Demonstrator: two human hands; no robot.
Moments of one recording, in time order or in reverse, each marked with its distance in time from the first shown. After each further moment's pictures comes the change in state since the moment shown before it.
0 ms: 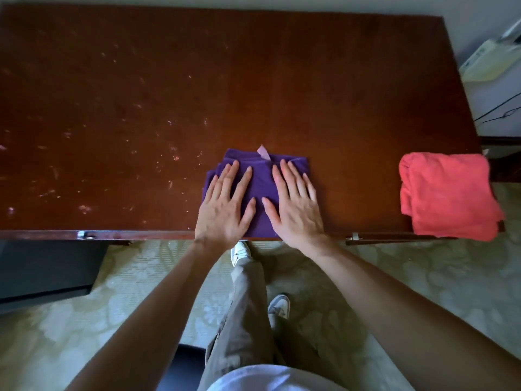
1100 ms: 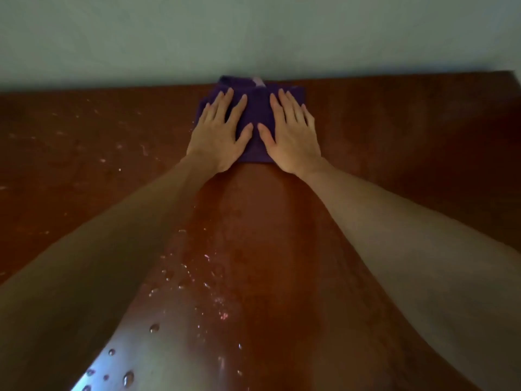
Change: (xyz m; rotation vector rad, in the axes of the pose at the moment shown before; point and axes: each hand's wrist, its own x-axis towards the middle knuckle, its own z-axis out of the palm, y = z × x) left_hand 0.383 -0.205 -0.050 0.046 -0.044 0.071; right_hand 0.412 -0.006 0.060 -0.009 0.011 0.128
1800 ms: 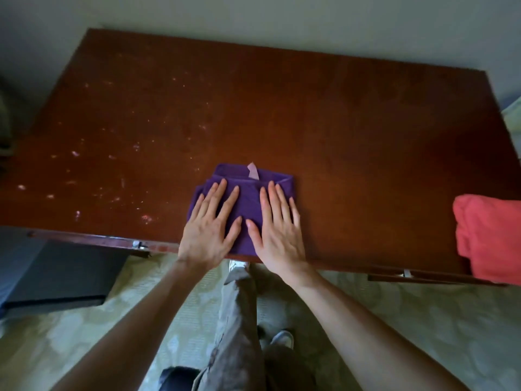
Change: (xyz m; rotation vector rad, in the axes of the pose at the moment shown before) left_hand -0.414 0.111 0.022 -0.031 0.037 -0.162; right_hand -0.393 -0.083 -0.038 0.033 0.001 -0.167
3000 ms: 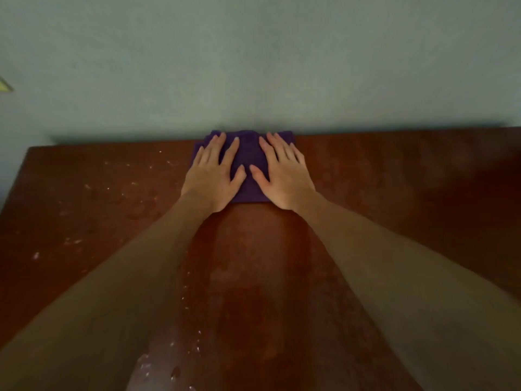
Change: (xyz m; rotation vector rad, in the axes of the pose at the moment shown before) left_hand 0.432 -0.184 -0.053 0.056 -0.004 0.144; right_hand 0.446 0.026 0.064 -0.014 0.042 0.093
